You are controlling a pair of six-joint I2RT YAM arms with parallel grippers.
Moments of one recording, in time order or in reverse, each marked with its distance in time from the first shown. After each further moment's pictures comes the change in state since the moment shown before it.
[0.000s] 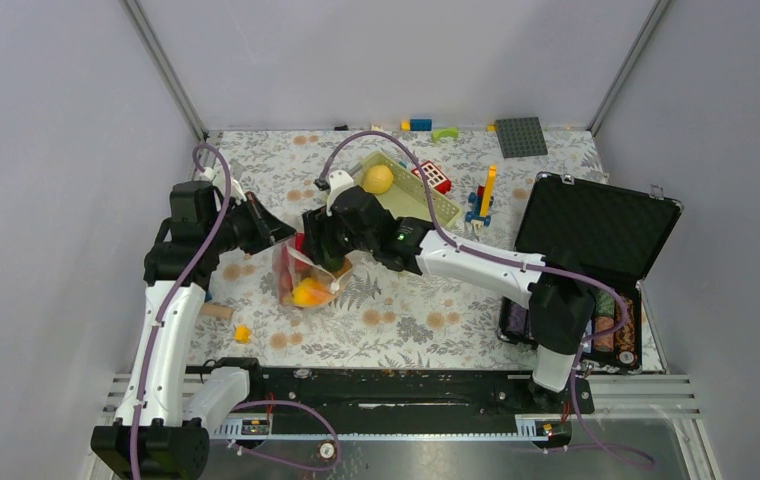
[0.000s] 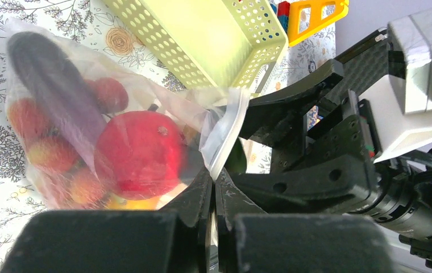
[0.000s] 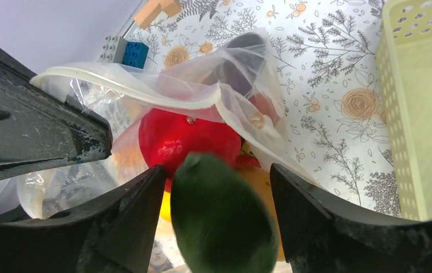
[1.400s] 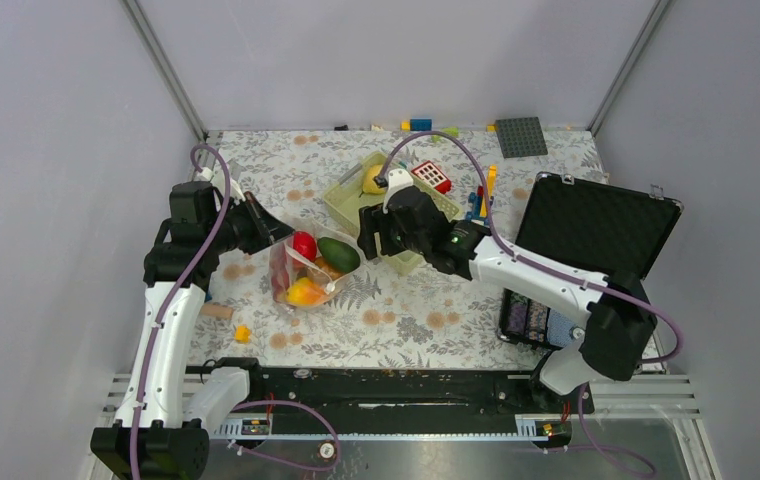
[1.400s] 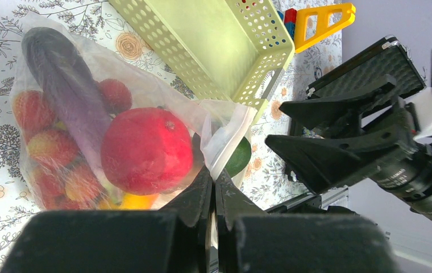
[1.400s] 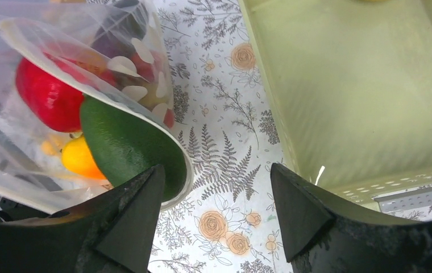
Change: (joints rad) left arm 0.002 -0.006 -0.001 0.002 -0.036 -0.001; right arm -0.119 -0.291 -0.274 -0.091 0.087 -0.034
